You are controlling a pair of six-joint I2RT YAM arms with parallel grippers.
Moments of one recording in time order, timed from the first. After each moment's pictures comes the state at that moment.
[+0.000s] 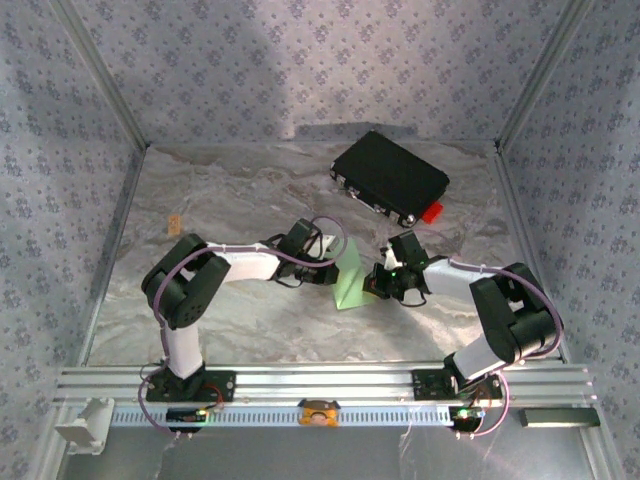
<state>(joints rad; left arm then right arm) -0.76 1.86 0.97 -0.04 0.43 -0.50 0.42 1.51 0.59 -0.17 -0.49 0.72</state>
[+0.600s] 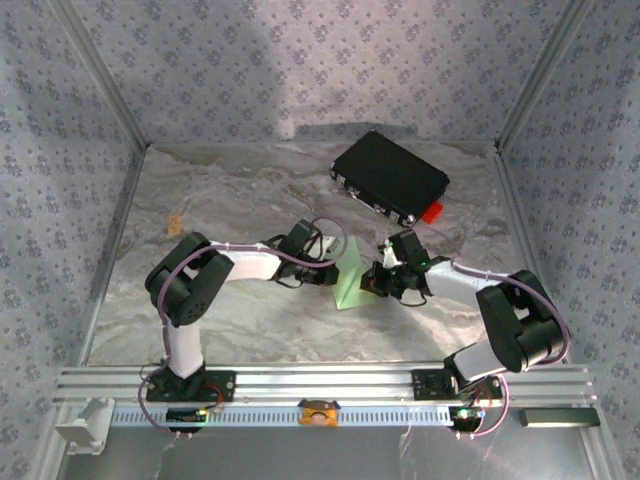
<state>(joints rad) -0.76 1.88 0.97 -0.02 0.44 -0.50 0.44 1.46 0.59 -0.16 -0.52 0.72</state>
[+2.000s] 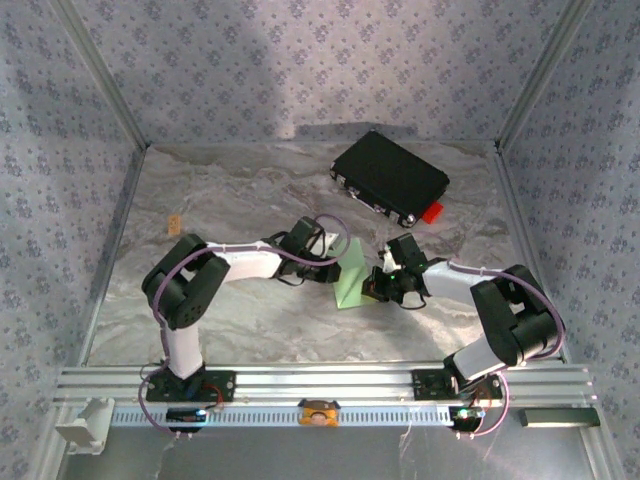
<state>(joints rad) -0.77 1.86 1.01 -0.07 0.41 -0.47 0.45 1.50 0.57 -0.17 -0.50 0.72</state>
